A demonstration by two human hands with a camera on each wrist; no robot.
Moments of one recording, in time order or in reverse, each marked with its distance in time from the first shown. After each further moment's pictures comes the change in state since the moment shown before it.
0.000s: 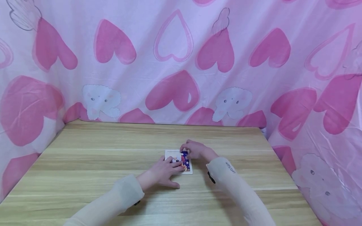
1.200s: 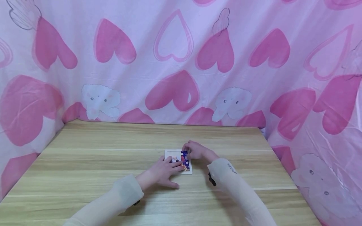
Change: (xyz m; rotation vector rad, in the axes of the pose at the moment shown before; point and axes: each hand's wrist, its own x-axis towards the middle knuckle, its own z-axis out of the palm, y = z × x) left_hand 0.000 -0.002 0.005 0.000 -0.020 -0.007; right_hand 0.000 0.007 0.008 0.162 0.073 -0.050
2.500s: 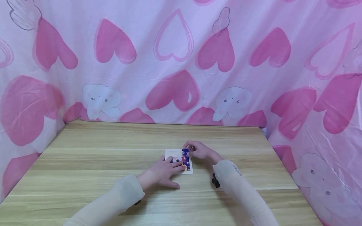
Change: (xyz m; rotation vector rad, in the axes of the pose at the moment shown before) left_hand 0.001 0.001 -0.002 -0.002 -0.020 -0.004; right_hand -0.011 0.014 0.002 0.300 0.096 -0.091
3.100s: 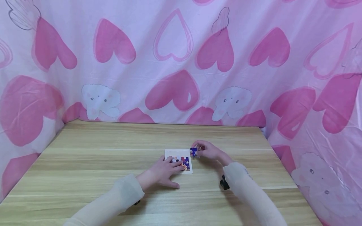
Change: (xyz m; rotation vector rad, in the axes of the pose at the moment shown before) left_hand 0.000 0.000 0.000 -0.035 0.008 0.001; right_hand -0.025 0.017 -0.017 0.102 0.060 0.009
